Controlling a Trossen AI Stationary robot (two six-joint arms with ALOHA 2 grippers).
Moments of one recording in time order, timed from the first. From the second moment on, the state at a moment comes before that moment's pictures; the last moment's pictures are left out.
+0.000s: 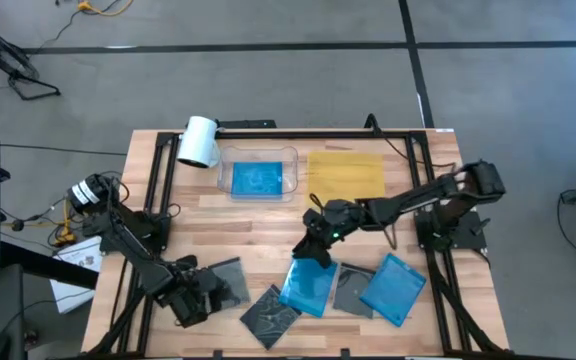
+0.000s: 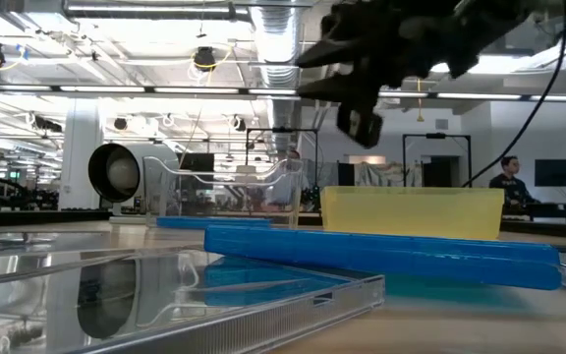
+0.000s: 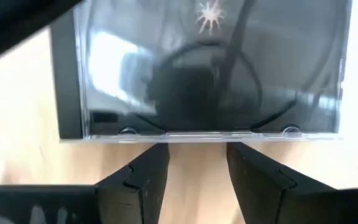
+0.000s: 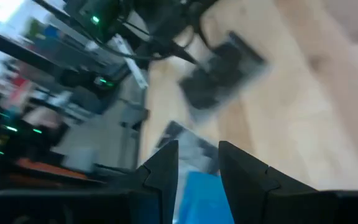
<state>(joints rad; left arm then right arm) -0.86 1.58 0.77 -0.59 -0.23 -1.15 0.12 1.65 0.83 0.41 -0.35 0.69</state>
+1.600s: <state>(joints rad) -0.77 1.57 0.74 -0.56 -0.38 -1.13 0.10 2.02 1.25 0.08 -0.31 0.91</state>
